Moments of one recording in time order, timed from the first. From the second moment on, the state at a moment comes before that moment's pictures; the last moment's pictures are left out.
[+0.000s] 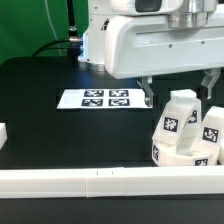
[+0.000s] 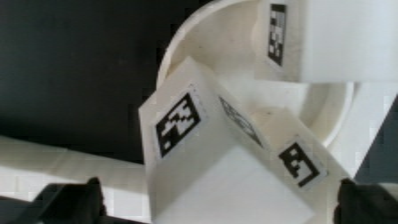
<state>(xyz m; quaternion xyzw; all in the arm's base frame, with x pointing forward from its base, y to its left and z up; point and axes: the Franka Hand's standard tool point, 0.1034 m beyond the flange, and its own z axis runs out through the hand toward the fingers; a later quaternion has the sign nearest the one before) 0.604 0.068 0.098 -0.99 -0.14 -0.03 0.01</state>
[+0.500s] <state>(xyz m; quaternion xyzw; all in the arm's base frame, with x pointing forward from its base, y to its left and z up) 0.604 0.056 0.094 -0.95 -0.32 -0.03 0.00</state>
